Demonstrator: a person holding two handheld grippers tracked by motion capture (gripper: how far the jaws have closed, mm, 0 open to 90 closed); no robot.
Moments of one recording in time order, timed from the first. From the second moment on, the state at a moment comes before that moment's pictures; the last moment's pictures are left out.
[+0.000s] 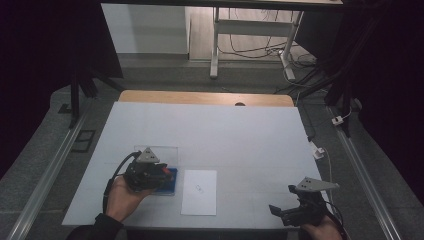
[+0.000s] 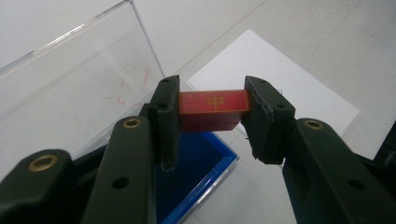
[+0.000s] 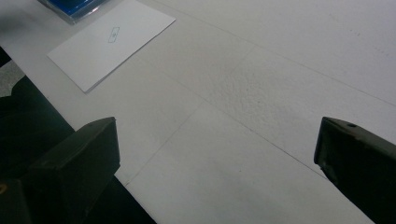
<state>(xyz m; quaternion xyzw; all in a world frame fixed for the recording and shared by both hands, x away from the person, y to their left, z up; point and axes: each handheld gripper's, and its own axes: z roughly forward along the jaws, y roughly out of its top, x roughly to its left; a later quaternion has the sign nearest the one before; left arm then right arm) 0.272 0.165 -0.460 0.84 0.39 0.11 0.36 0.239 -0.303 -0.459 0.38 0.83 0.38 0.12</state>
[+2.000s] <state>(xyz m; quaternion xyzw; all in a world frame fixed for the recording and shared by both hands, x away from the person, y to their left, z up) 0.288 0.197 -0.495 0.84 0.44 0.11 0.29 0.239 -0.302 -0.459 0.38 0.84 0.38 0.12</state>
